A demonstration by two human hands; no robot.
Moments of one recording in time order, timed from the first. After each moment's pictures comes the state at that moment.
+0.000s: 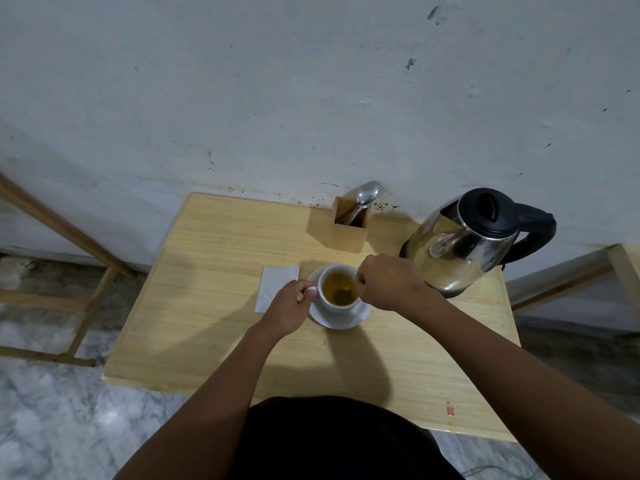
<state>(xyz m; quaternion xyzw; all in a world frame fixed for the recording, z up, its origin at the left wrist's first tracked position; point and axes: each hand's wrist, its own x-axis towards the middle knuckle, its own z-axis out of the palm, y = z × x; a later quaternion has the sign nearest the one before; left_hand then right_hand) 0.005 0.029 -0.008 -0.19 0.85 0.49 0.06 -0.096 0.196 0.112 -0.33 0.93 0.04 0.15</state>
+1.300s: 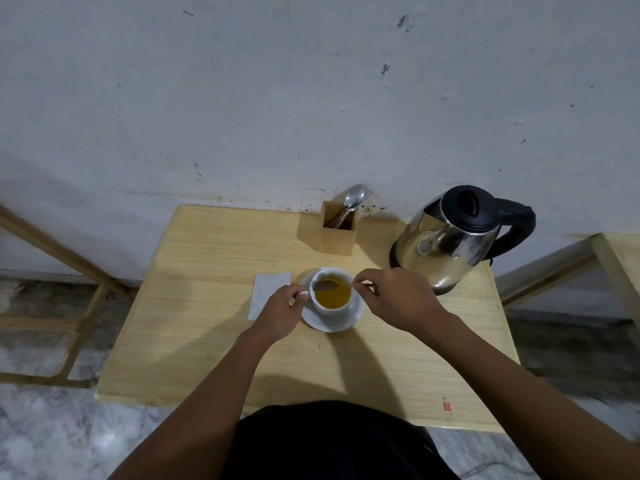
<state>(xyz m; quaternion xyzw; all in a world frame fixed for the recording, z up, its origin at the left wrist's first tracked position) 0.004 0.026 -0.009 -0.17 0.86 0.48 0.07 -0.074 0.239 0.113 -0.32 0.94 -0.10 0.08</state>
